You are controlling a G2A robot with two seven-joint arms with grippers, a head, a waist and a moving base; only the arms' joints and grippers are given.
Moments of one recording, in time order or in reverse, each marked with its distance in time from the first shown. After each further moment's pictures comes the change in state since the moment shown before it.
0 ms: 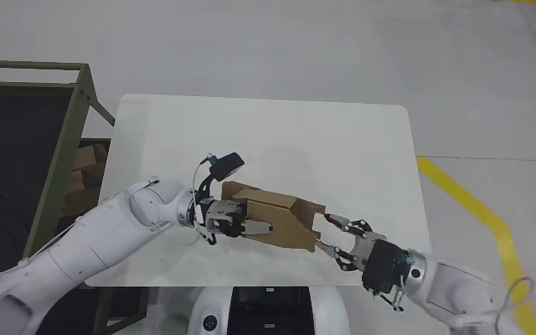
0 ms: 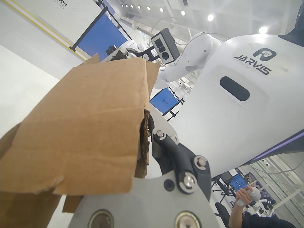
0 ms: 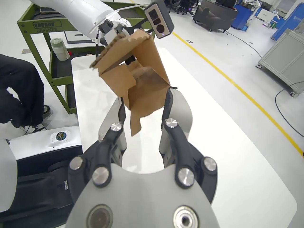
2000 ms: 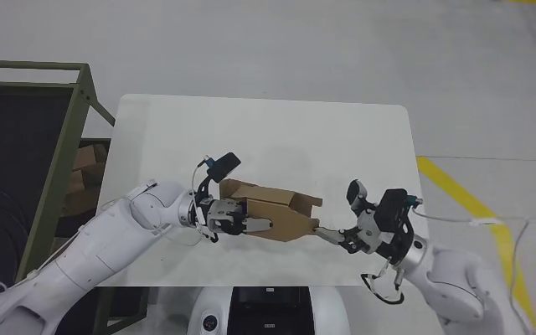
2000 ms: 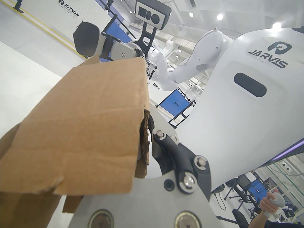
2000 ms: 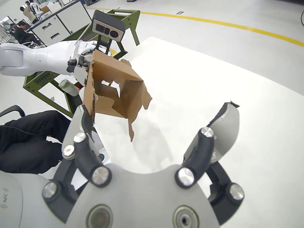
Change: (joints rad) left arm 0.141 -0.070 -0.176 0.019 0.133 0.000 0.000; right arm 0.134 -0.020 -0.054 0.018 0.595 0.214 0.464
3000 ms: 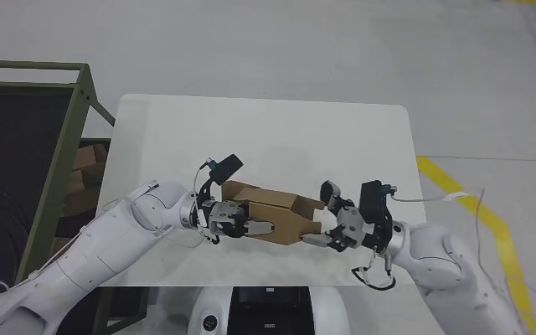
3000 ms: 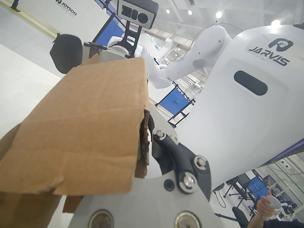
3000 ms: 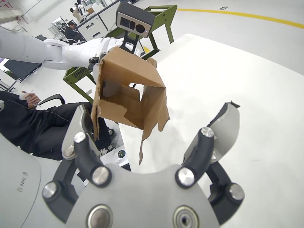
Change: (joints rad) left arm 0.002 -0.004 0.004 -0.008 0.010 0.000 0.000; right arm 0.224 -0.020 -0.163 0.198 0.182 -0.233 0.066
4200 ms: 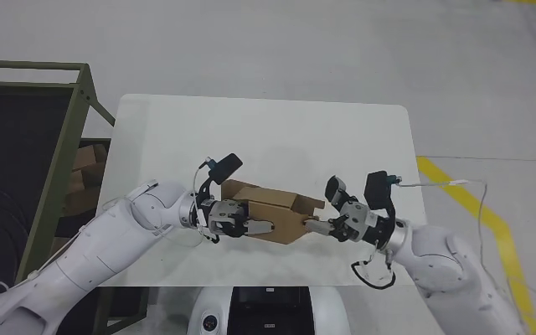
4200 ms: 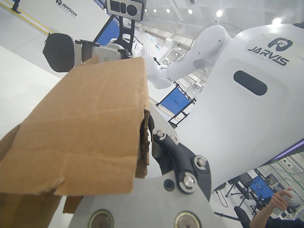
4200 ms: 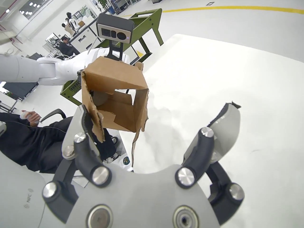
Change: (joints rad) left arm 0.004 -0.001 -0.013 -0.007 0.012 0.000 0.000; right arm -0.022 -0.002 0.021 -0.023 0.126 0.170 0.048
